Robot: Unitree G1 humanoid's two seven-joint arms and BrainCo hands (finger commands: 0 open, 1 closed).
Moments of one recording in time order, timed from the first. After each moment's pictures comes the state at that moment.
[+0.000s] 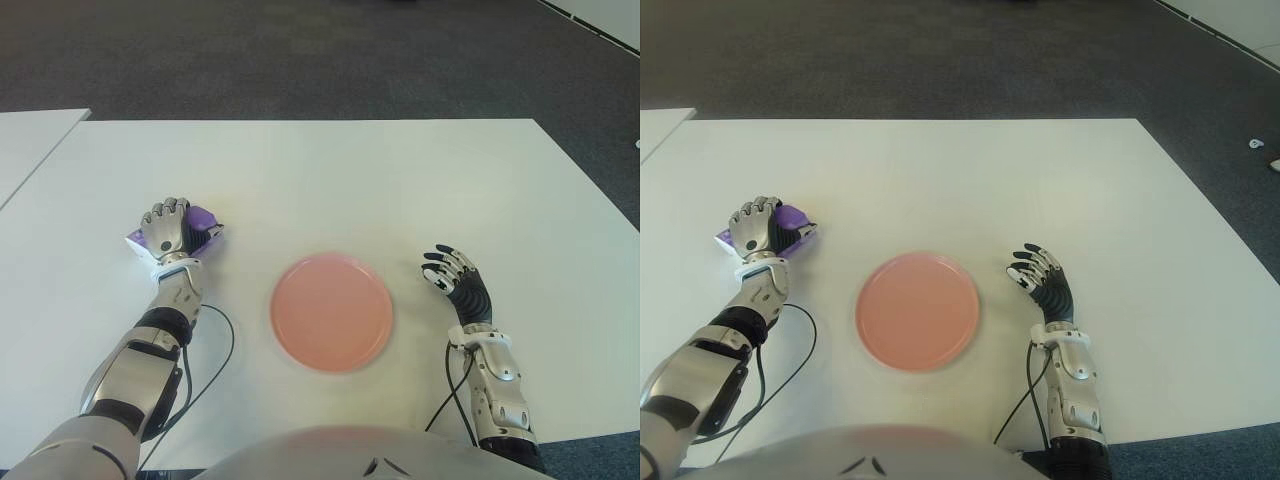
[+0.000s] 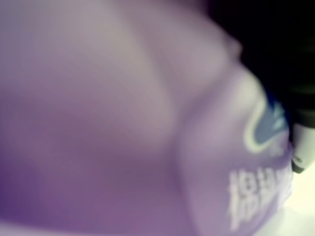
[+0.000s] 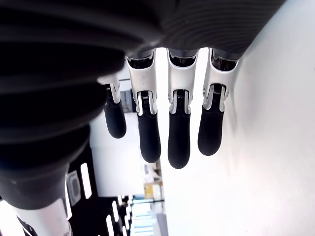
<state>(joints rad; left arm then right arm) -0.45 0.36 -0.24 1.08 0.71 0.11 0.82 0.21 -0.10 -0.15 0.07 0.18 -0.11 0.12</state>
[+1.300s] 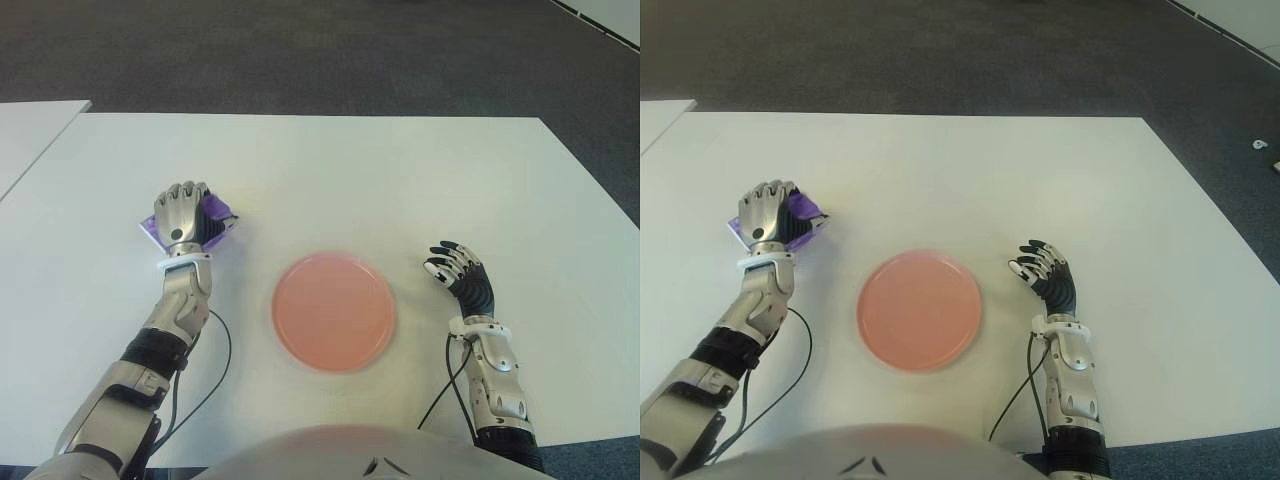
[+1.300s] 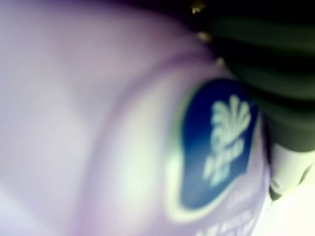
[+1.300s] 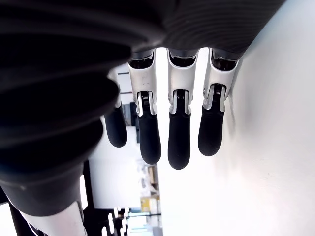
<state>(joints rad) -0.25 0.45 -0.28 0.30 0.80 0.34 0.59 0.16 -0.10 -0.16 0.11 0.16 -0.10 0.05</state>
